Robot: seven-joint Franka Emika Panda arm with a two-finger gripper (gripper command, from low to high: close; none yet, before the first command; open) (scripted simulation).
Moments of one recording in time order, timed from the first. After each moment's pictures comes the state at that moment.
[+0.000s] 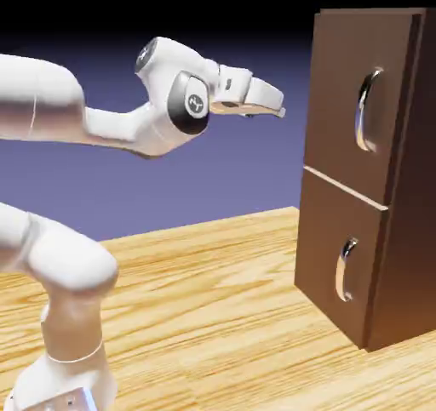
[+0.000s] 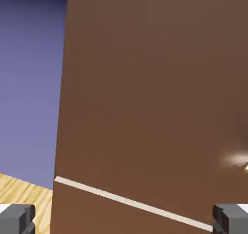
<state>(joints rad) 0.56 -0.93 -0.45 -2.62 -0.97 2.83 1.23</state>
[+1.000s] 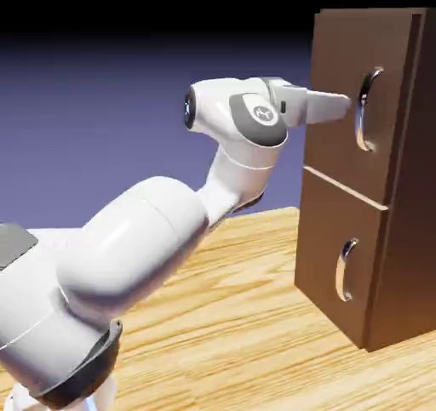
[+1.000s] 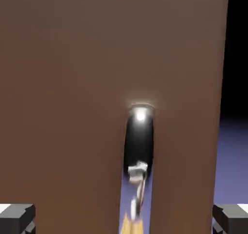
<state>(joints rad) 1.30 -1.42 -1.06 -2.37 -2.27 2.55 1.88</state>
